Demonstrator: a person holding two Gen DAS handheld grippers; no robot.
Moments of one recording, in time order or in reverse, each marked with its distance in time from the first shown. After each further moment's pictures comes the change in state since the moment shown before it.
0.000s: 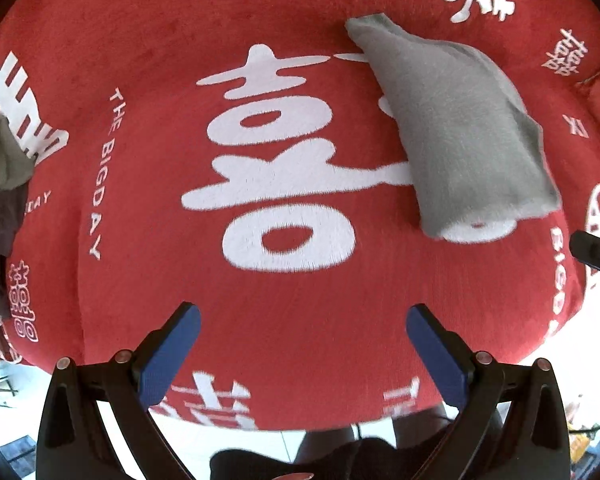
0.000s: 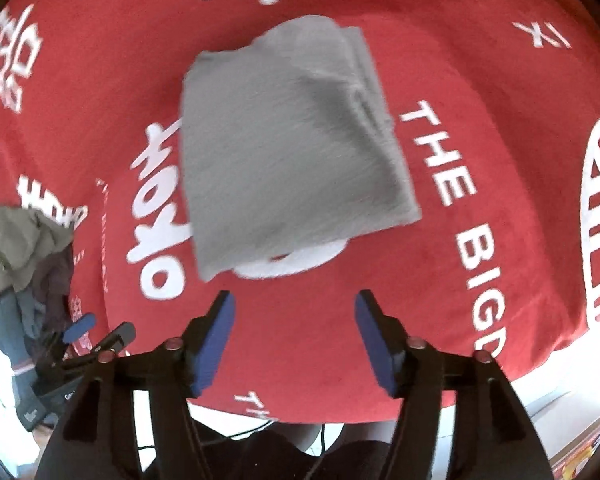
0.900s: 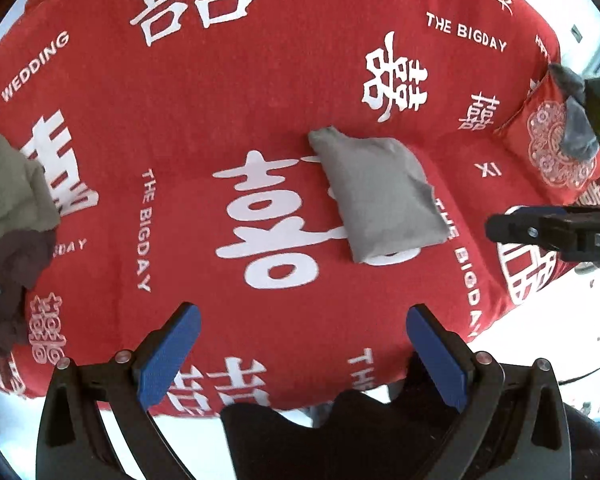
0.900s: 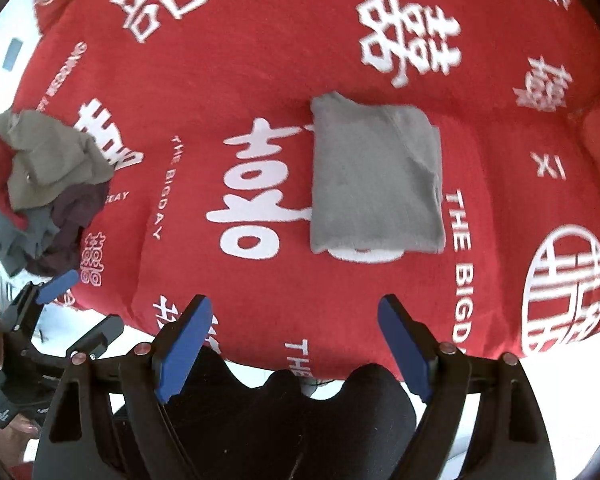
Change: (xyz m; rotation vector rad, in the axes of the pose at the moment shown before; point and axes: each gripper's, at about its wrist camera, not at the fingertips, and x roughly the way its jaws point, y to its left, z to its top) left arm -0.186 0.023 -0.047 0.040 -0.262 -0.111; right arm -0.134 0.141 -0.028 -0.317 -0.040 -0.083
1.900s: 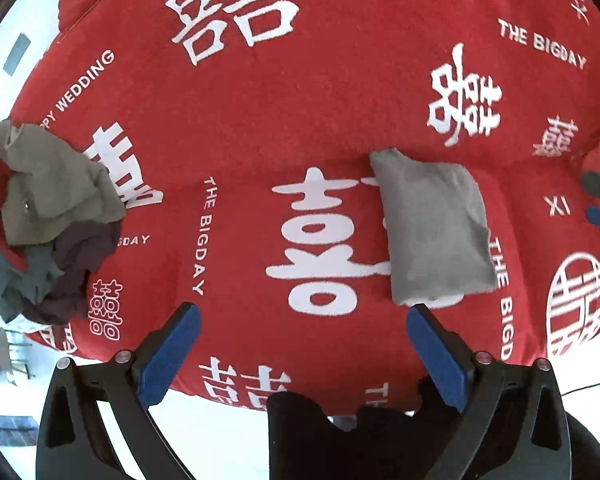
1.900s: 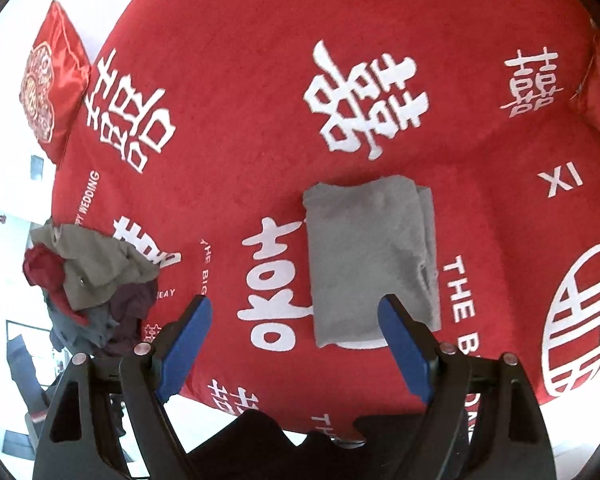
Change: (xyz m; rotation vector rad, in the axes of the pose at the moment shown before) left arm 0.002 -0.043 0.083 -0.100 0.057 0.313; right arm -0.030 -0.138 0.071 0.264 -0.189 0.264
